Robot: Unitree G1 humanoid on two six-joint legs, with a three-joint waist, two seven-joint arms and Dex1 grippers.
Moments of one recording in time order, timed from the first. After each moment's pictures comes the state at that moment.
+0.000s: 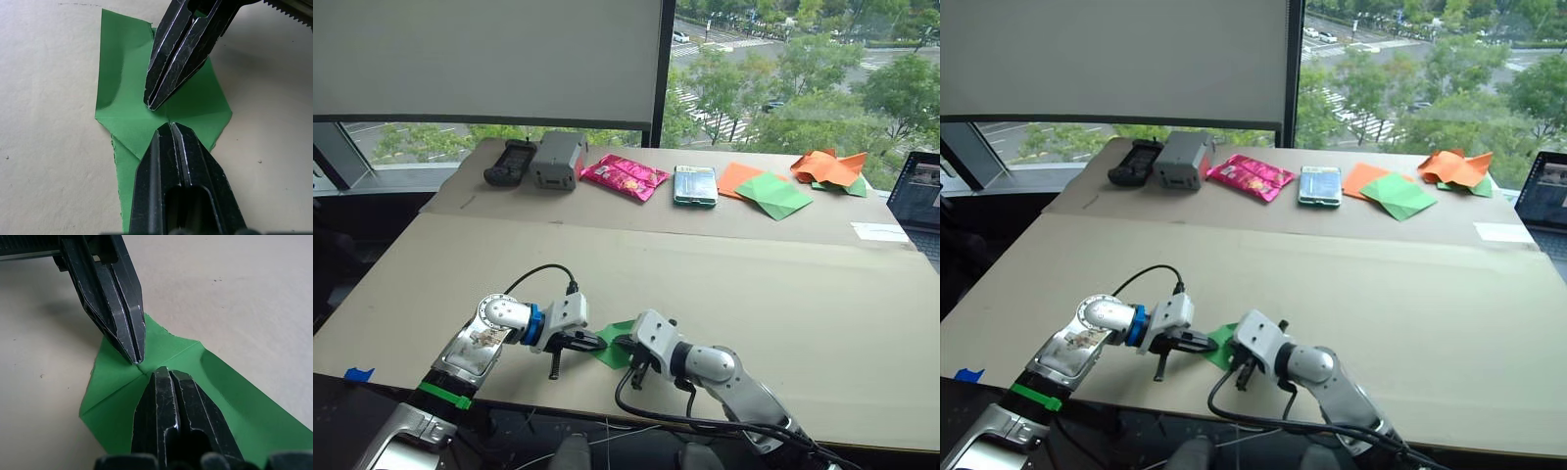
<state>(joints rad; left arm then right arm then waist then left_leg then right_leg) -0.37 0.63 -0.31 0.08 -0.12 0.22 -1.29 -0.14 -0.32 0.49 -0.26 -0.04 0.44 0.56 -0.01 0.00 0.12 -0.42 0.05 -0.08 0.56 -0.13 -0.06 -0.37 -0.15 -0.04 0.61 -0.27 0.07</state>
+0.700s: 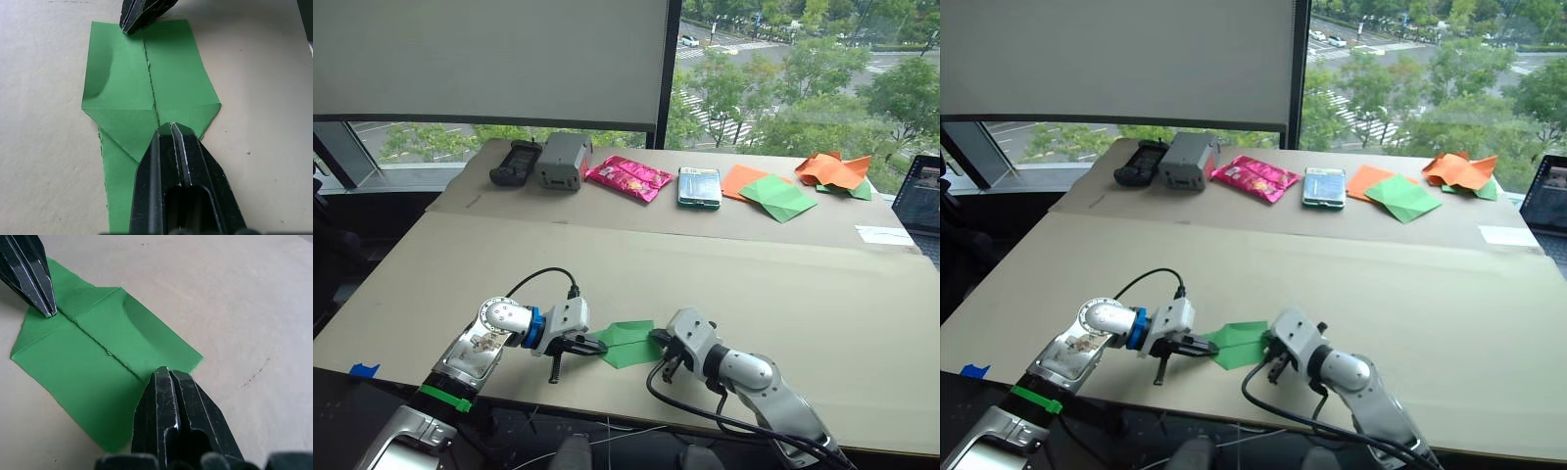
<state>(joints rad) -0.36 0.64 -0.32 0.09 -0.12 0.18 -1.29 -0.02 -0.41 0.33 -0.36 -0.02 0.48 0.51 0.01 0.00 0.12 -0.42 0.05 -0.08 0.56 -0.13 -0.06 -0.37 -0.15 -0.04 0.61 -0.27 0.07</state>
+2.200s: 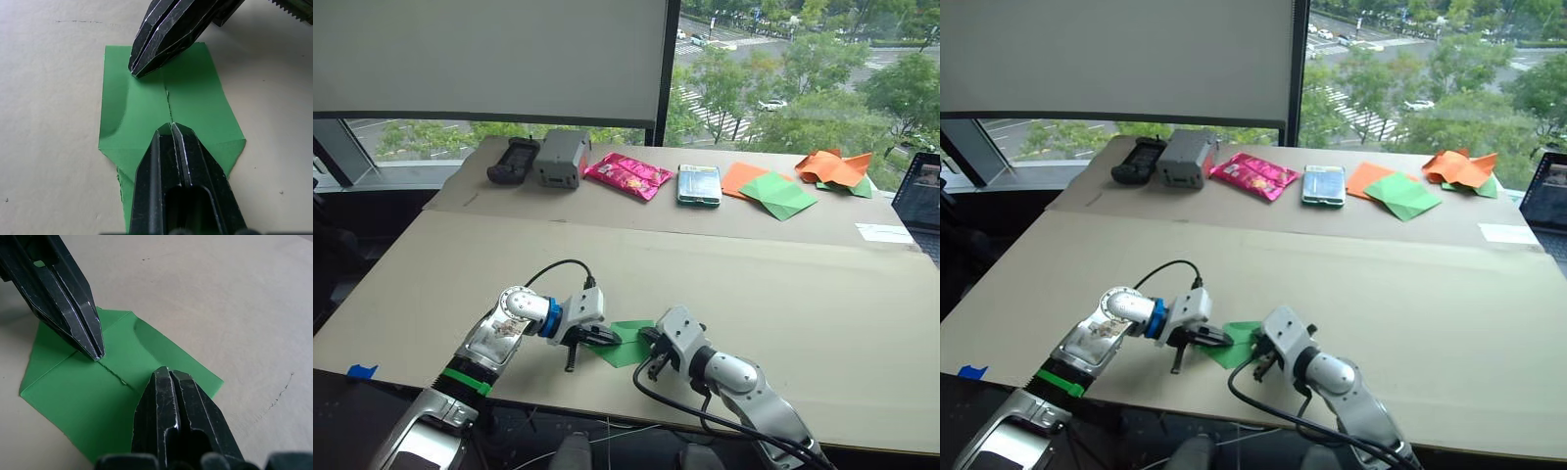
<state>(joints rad) -0.47 0.54 -0.37 0.17 -0.10 0.21 -1.28 -0.02 -0.31 0.38 -0.36 -0.02 0.51 0.43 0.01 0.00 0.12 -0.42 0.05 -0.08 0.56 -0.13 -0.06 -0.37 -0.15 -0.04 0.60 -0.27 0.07</state>
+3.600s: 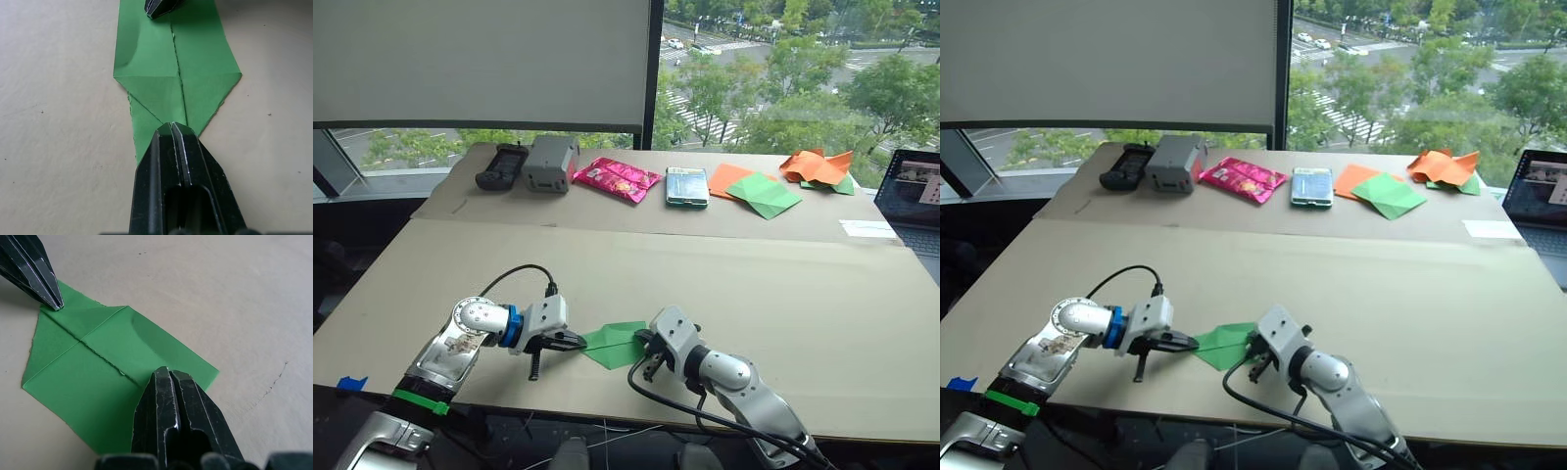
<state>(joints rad) -0.29 0.73 -0.26 0.09 -0.12 0.15 -1.27 -0.06 -0.30 0.40 -0.36 -0.02 0.57 0.43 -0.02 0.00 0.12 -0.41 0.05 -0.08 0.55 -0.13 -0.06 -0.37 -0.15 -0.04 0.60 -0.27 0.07</state>
